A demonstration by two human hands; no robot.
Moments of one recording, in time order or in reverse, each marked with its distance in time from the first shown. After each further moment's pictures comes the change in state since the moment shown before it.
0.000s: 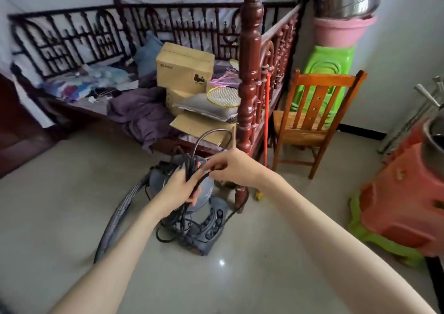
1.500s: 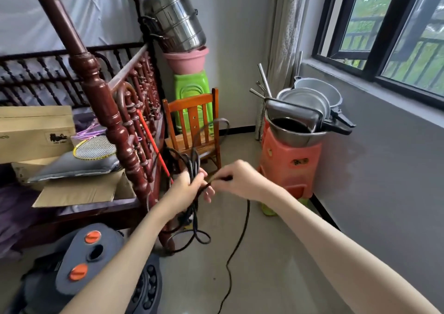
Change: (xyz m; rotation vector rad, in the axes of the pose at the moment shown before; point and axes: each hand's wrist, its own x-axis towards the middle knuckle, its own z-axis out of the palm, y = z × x) left_hand 0.045 0.103 0.187 0.130 -0.498 0.351; right_hand -0.181 0.062 -0.096 -0.081 0.537 0.367
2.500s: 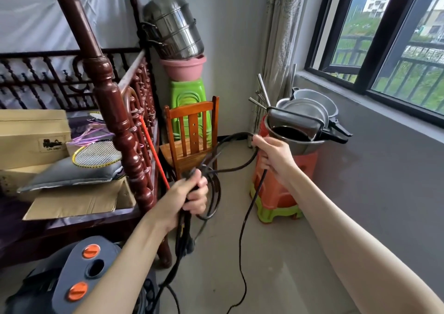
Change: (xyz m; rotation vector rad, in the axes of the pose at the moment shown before) left_hand -0.007 -0.017 -0.074 -0.890 -0.451 -0.160; right_hand 0.054 0.008 -0.011 0.761 0.613 0.351
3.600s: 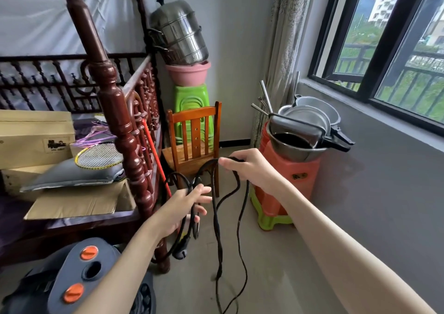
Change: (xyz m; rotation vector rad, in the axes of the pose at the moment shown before) left_hand 0.004 -0.009 0.002 0.633 0.386 -0.063; right_hand -0.039 -0.030 0.032 -0.504 -0.386 -0.177
